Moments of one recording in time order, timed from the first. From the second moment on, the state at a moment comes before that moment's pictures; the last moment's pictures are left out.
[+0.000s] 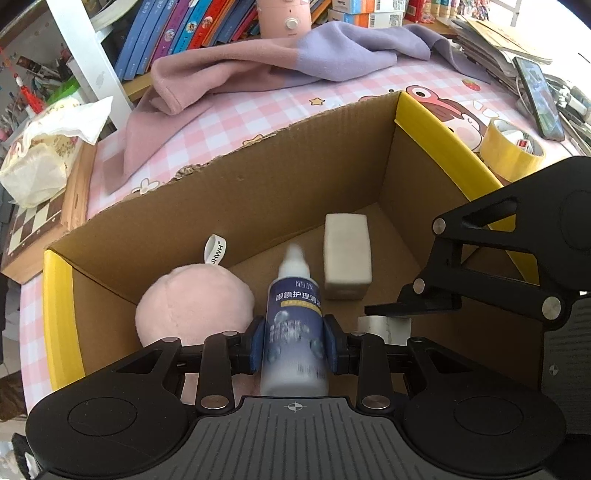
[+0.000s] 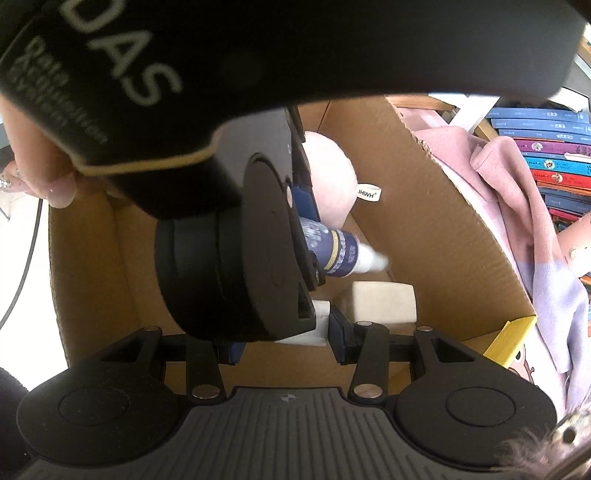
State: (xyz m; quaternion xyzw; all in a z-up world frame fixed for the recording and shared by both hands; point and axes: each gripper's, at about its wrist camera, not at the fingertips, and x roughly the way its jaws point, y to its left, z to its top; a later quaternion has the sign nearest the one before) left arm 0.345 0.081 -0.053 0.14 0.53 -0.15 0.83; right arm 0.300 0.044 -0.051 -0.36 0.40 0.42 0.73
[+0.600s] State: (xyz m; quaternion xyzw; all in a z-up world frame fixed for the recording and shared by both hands) left arm 0.311 0.094 -0.005 0.13 0.43 -0.12 0.88; right arm 0.290 0.033 -0.020 -0.29 0.38 0.40 0.78
